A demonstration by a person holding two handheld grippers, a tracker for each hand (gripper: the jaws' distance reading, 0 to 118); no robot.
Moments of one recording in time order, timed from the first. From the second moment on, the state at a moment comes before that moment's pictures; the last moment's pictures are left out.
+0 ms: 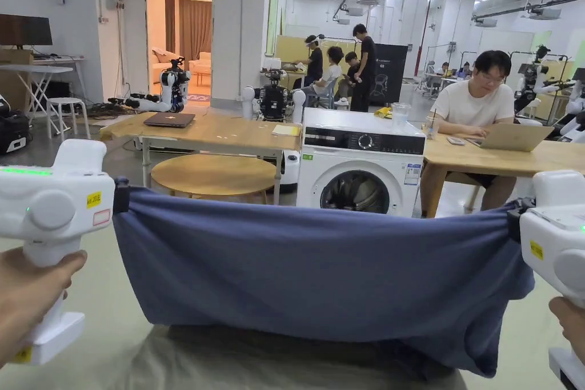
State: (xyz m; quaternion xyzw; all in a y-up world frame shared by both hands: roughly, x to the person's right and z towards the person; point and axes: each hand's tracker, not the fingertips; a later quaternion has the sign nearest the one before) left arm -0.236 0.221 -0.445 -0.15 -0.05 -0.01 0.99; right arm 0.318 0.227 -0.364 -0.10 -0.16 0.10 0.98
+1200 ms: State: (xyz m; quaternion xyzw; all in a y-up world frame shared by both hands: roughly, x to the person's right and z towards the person) left arm -0.259 -0.064 -0.256 -0.45 -0.08 -0.03 0.89; right arm 0.317 -0.062 -0.163 -0.47 -0.10 0.04 0.87
